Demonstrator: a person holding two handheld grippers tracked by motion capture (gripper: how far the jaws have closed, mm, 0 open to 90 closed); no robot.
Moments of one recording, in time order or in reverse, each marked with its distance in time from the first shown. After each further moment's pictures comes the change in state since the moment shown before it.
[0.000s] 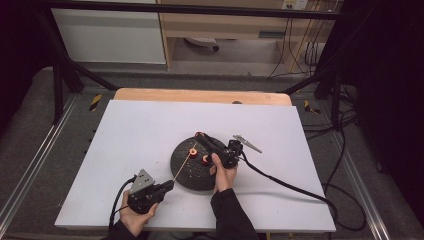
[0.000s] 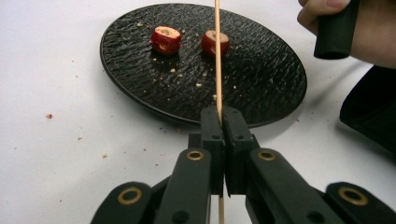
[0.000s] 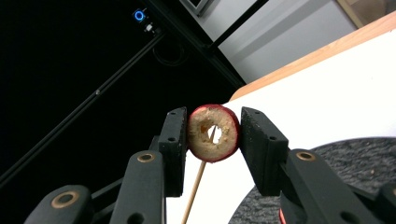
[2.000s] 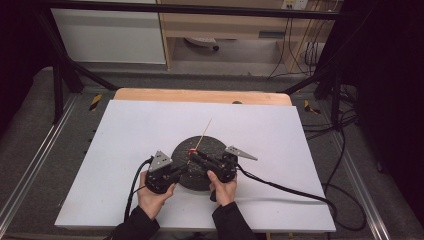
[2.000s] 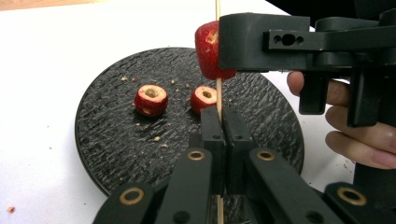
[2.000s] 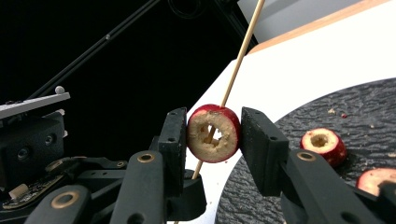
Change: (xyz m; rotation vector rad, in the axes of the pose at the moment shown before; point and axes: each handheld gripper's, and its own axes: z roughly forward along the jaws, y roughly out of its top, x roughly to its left) left arm -0.010 0.052 0.035 -0.014 0.011 0.001; right arm 0.014 -0.026 -0.017 0.184 0.054 -0.097
